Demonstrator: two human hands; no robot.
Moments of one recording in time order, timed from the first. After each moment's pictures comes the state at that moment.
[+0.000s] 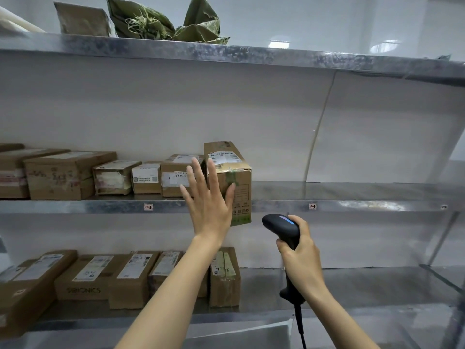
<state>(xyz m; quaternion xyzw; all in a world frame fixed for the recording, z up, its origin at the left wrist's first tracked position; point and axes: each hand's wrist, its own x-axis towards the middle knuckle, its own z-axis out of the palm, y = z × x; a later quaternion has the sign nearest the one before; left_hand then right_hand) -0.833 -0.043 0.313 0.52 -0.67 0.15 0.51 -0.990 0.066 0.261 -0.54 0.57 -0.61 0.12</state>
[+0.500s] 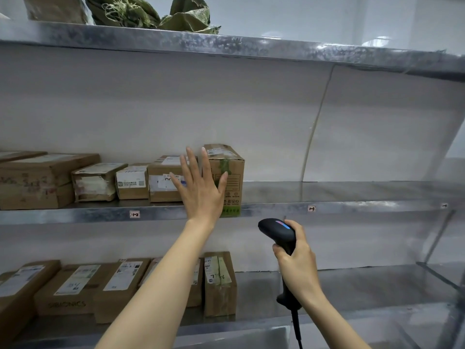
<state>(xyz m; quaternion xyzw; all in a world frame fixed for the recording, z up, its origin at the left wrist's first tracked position) -0.840 -0.108 0.332 0.55 -0.66 0.18 0.47 -0.995 0.039 0.255 -0.52 0.58 -0.61 0.13</state>
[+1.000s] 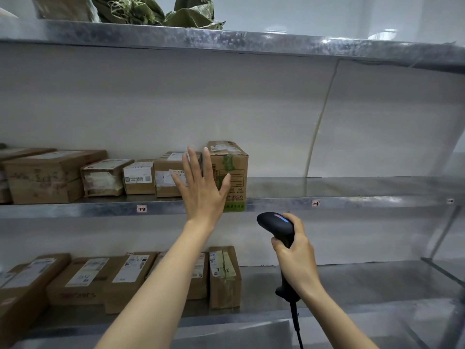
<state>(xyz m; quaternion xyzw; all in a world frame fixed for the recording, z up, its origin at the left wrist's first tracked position) -0.827 -0.096 0.325 0.54 -0.68 0.17 0.47 -0.985 0.042 0.258 -0.53 0.57 -0.61 0.14</state>
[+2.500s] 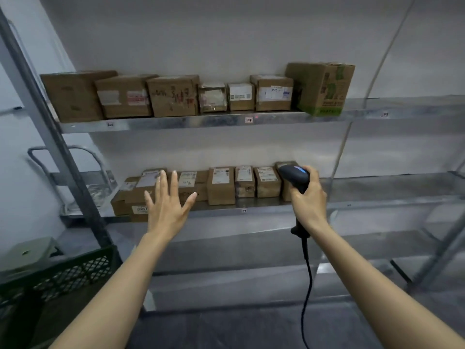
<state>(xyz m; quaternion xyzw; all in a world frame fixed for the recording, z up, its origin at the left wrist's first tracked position) -0.405 0.052 0.150 0.63 -0.73 0.04 0.26 -0.700 0.140 0.187 -0.48 0.64 -0.59 0.10</state>
